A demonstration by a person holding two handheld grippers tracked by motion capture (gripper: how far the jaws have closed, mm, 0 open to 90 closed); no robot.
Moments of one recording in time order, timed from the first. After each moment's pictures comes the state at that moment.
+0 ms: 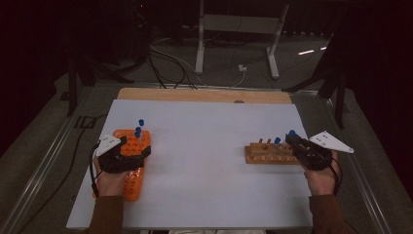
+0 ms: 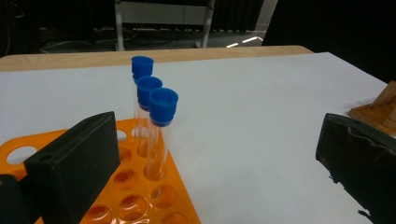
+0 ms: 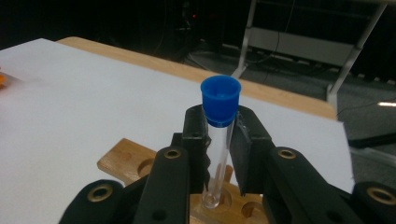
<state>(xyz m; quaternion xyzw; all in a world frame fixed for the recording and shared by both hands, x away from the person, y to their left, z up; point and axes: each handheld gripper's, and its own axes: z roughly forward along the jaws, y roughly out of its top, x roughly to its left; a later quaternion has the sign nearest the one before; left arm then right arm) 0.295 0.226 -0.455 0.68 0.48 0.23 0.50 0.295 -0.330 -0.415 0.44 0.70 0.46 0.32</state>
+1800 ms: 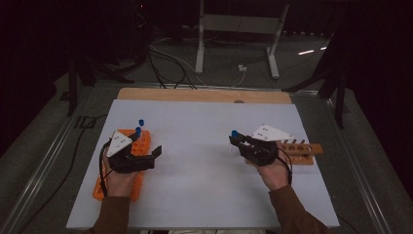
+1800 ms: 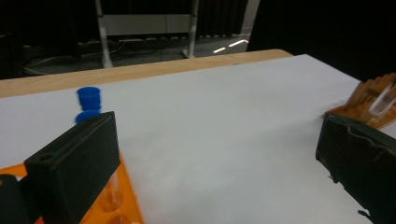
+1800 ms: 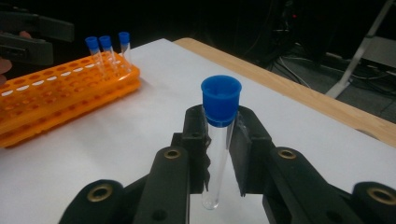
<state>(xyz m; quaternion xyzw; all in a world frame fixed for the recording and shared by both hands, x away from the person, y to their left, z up) 0.291 0.196 -0.441 0.70 0.44 0.24 0.51 0.309 -0.195 -0.402 0.32 0.78 0.50 0.21</state>
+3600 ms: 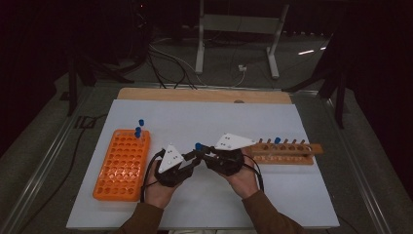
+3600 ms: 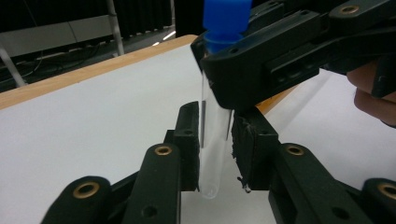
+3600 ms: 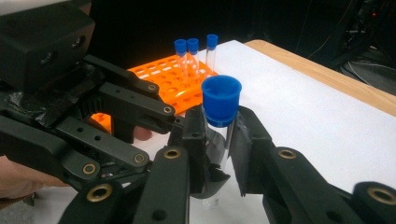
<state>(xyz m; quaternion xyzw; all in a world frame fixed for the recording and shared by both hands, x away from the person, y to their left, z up) 0.270 0.086 -0.450 0.77 0.31 0.19 0.53 0.293 -0.112 -0.413 0.26 0.80 0.52 0.13</state>
